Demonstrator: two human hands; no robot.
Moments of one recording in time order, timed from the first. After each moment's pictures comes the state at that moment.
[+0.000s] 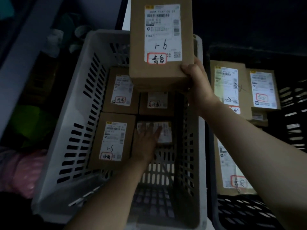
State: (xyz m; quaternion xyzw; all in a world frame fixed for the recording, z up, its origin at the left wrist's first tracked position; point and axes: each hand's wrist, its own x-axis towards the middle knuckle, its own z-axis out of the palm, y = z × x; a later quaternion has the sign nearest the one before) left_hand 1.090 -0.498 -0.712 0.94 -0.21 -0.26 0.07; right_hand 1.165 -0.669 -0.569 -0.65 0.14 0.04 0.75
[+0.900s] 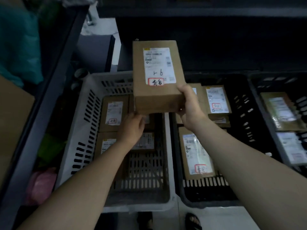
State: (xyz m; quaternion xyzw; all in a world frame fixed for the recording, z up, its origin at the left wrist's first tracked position) left_hand 1.132 -0.523 -0.562 0.95 -0.18 -0.09 0.25; right_hand 1.107 -0.704 -0.493 -0.56 0.29 -0.02 0.77
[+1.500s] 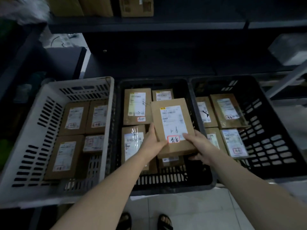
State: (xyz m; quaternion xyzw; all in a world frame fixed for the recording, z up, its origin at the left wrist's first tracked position) left_hand 0.977 -0.753 -0.508 0.79 -0.07 -0.34 0.51; right_hand 0.915 -0.923 -0.519 -0.59 0.42 0.15 0.67
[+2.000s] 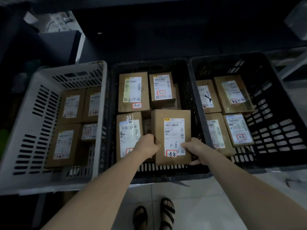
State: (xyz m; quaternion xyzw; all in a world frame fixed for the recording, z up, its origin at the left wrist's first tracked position) left_hand 0.959 -0.756 -0.547 0.87 -0.06 -0.42 0.24; right_hand 0.889 -0.922 -0.563 -0.62 0.45 0.32 0.55
